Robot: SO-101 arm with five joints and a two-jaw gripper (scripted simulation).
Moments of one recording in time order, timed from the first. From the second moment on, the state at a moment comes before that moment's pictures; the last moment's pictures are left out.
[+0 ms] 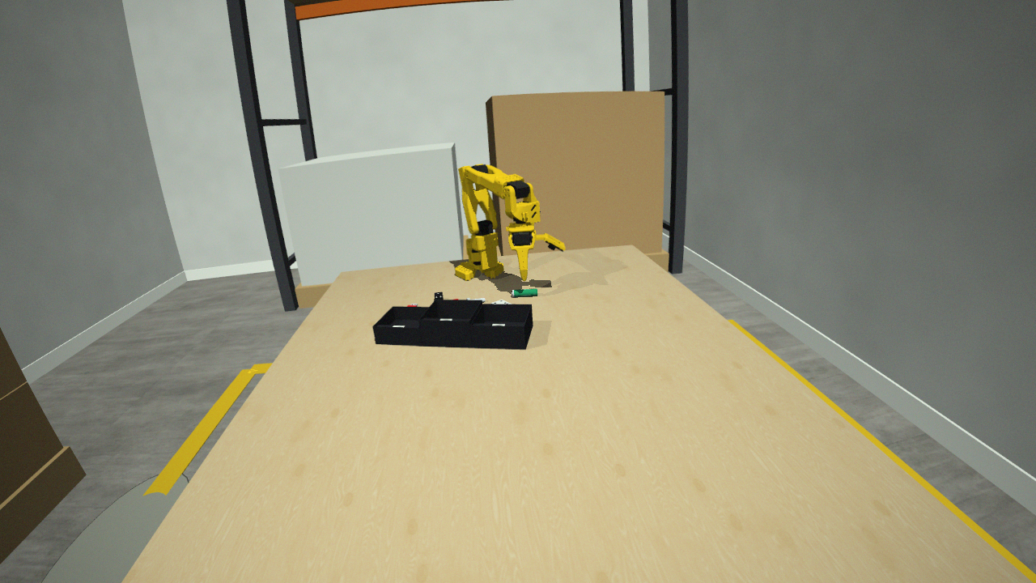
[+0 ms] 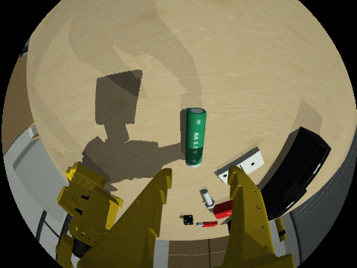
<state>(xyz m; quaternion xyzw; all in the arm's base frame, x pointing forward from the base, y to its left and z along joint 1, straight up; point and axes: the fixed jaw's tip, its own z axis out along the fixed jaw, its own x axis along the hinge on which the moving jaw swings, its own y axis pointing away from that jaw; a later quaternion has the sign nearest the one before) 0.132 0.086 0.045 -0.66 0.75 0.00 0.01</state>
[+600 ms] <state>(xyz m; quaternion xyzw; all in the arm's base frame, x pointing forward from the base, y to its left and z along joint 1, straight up) 0.132 0.086 0.008 -0.66 0.75 0.00 0.00</state>
